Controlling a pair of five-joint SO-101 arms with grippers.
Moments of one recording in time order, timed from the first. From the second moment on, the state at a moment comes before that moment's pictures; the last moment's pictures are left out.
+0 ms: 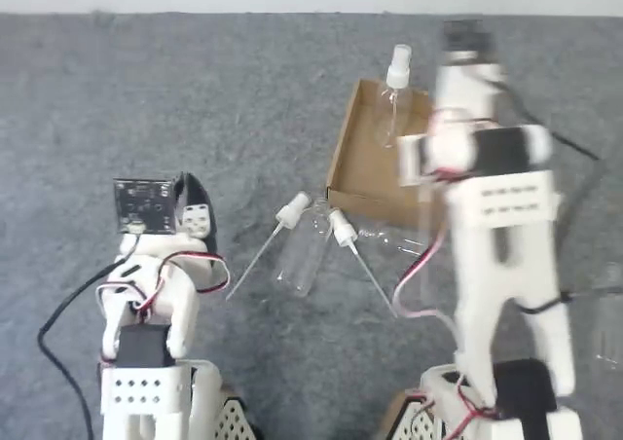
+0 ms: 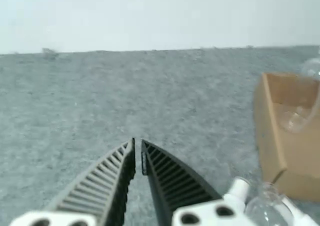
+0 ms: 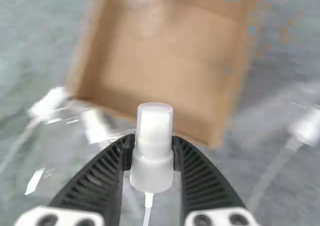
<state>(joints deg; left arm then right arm) -6.5 -82.2 78.8 39.5 4.4 -14.6 -16.0 -1.0 87.3 -4.4</state>
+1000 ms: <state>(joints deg) -7.4 -82.2 78.8 39.3 4.4 -38.9 21.4 -1.5 57.9 -45.8</state>
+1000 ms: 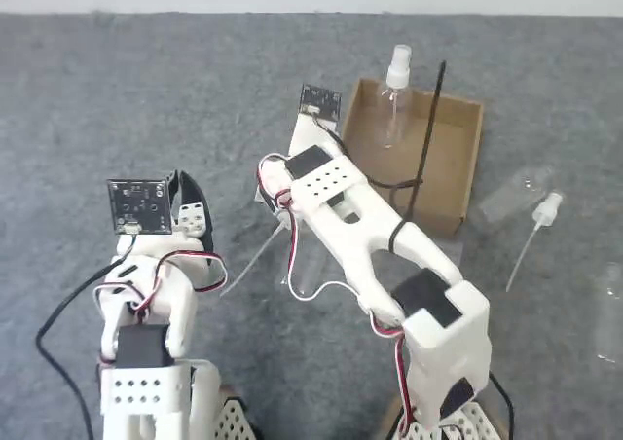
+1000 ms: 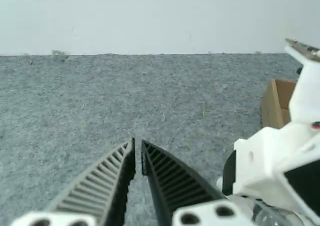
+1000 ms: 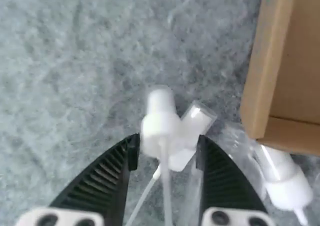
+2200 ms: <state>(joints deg) -7.4 -82.2 78.8 39.3 4.4 -37.0 11.8 -20.4 85.4 -23.5</state>
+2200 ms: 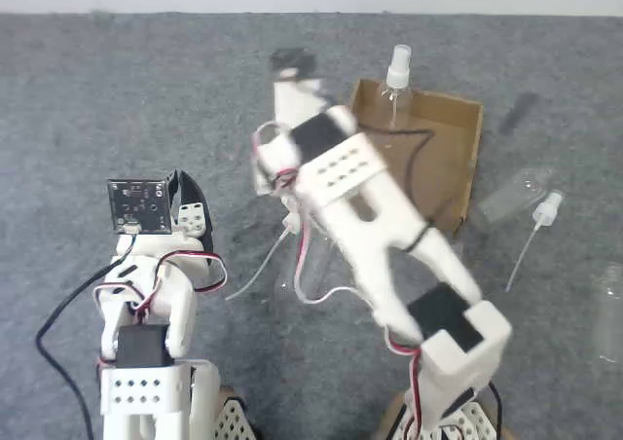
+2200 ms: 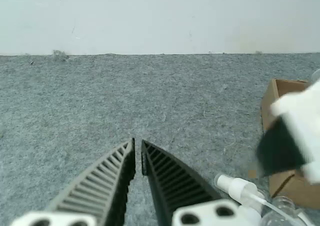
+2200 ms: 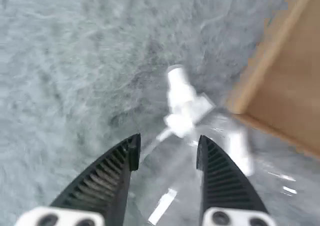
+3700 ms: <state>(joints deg) -7.5 -82.2 78.8 39.3 4.4 24.6 33.8 -25.2 82.1 5.0</state>
